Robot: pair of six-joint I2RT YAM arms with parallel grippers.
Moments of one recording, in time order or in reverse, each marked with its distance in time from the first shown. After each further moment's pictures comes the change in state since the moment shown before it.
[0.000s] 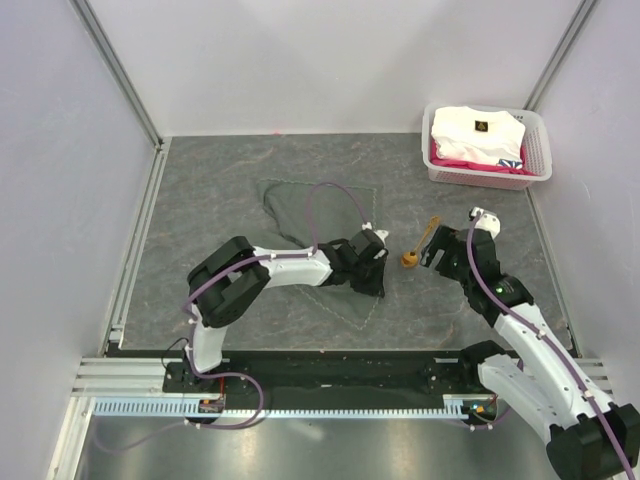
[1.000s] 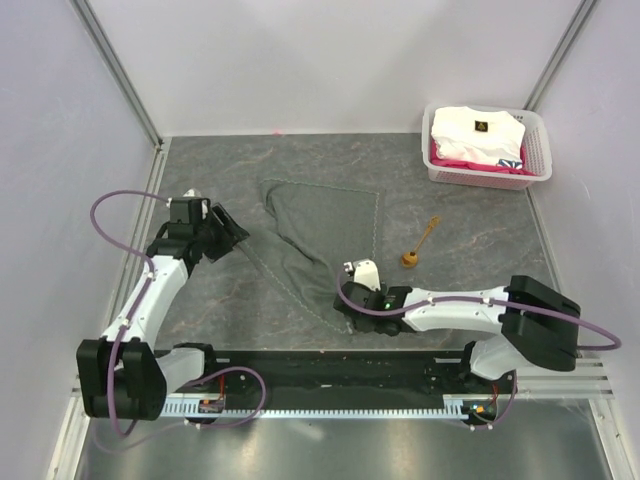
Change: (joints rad) left arm 0.911 -0.840 -0.414 -0.328 0.002 -0.024; right arm 0.850 0.649 0.110 -0.005 0.158 0.254
